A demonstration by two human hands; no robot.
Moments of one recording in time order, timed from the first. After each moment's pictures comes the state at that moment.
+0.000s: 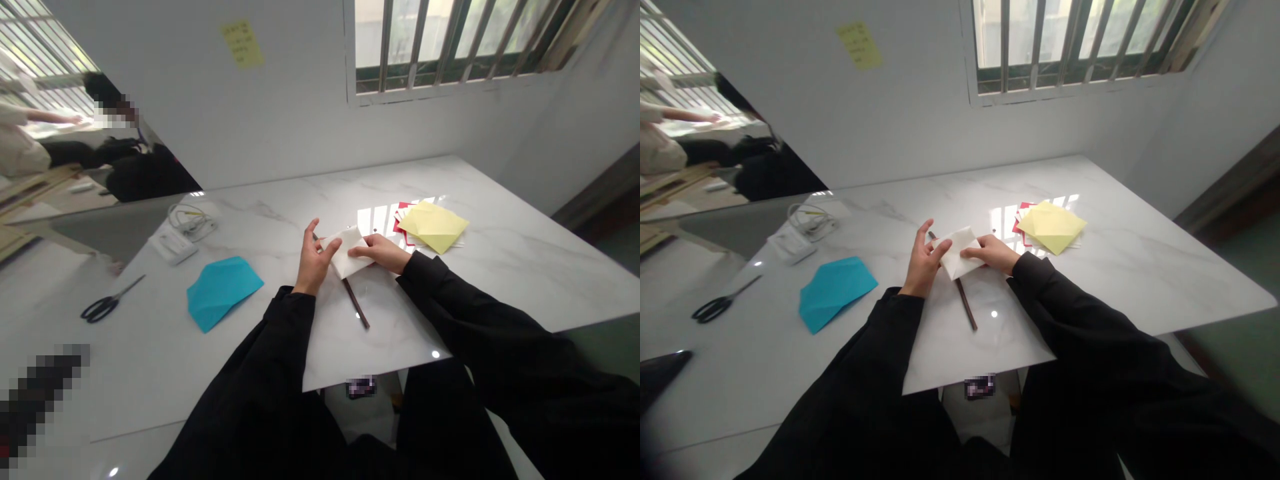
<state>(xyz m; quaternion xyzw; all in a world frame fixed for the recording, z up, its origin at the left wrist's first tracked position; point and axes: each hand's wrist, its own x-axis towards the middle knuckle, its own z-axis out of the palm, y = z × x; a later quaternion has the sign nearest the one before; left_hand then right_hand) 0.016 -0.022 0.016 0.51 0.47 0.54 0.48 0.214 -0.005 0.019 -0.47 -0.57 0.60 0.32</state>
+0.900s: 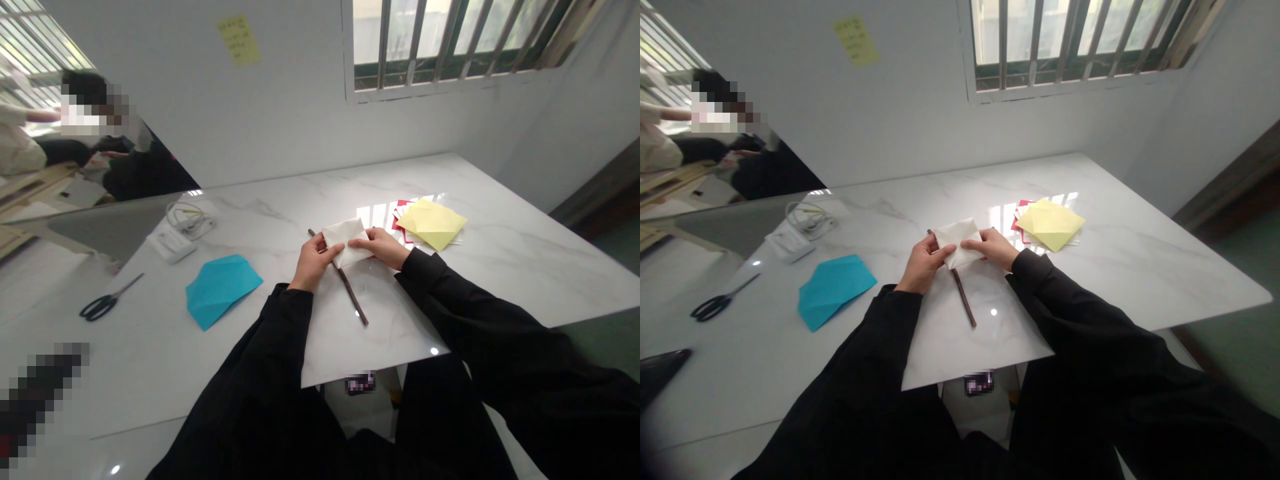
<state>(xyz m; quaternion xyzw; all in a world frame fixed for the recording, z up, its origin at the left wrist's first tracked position) 0.011 -0.014 0.004 0.52 0.43 0.51 0.54 0.217 -0.001 0.012 -0.47 -0.56 0.58 0.36</state>
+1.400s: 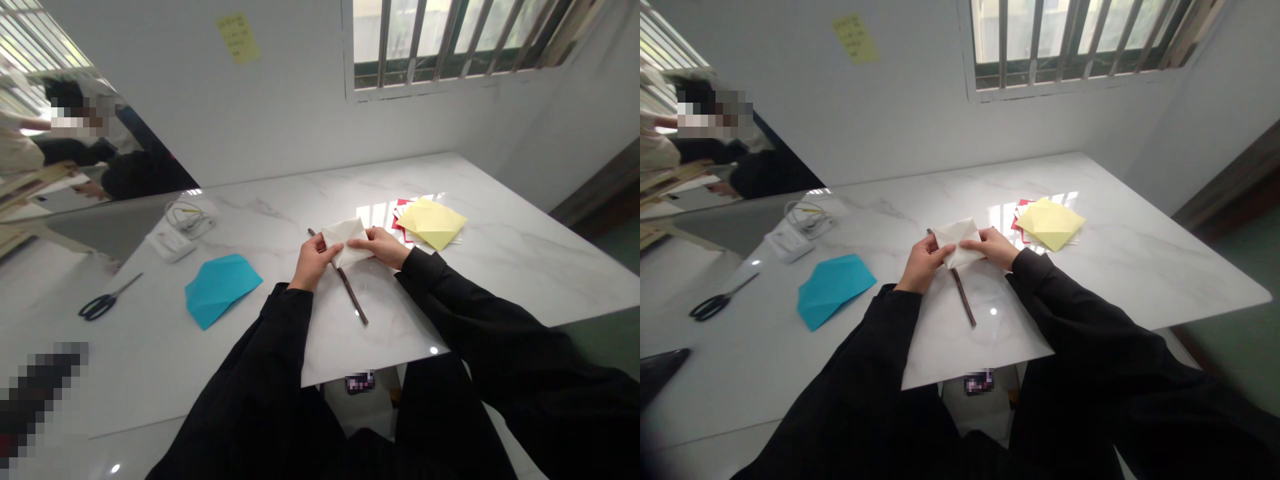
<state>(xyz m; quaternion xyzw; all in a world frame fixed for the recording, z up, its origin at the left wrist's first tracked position) 0.011 -0.014 0.004 0.51 0.43 0.51 0.54 0.218 0.001 0.008 -0.44 -0.56 0.60 0.37</state>
